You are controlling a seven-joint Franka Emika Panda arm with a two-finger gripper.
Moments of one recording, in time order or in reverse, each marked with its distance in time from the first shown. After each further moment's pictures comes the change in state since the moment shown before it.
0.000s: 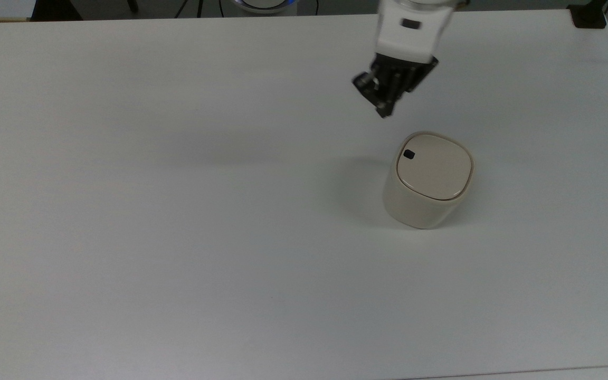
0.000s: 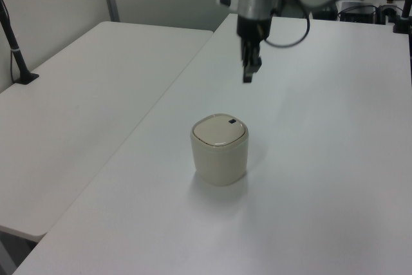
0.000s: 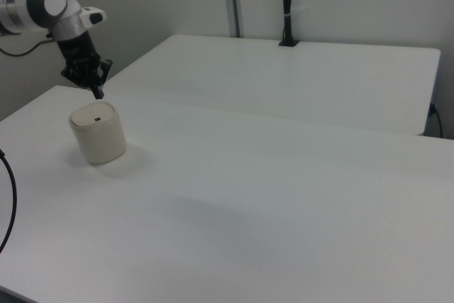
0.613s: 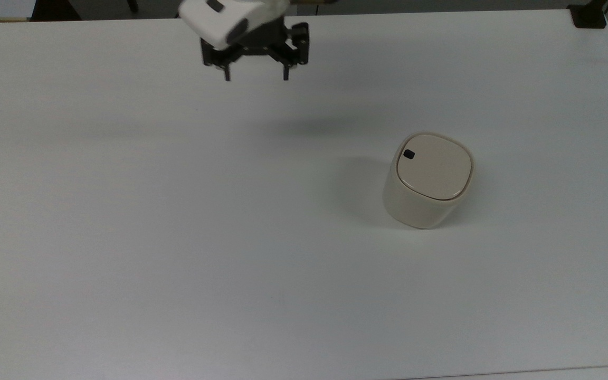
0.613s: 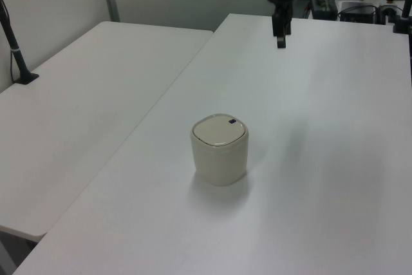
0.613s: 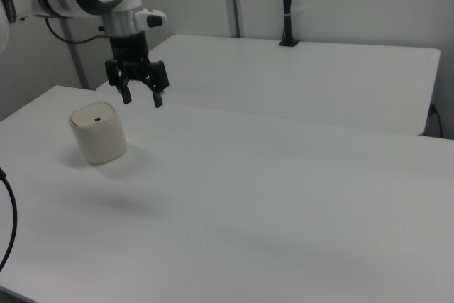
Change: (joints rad) arm -0.265 -0.066 -0.008 0.001 -0.003 -0.252 0.116
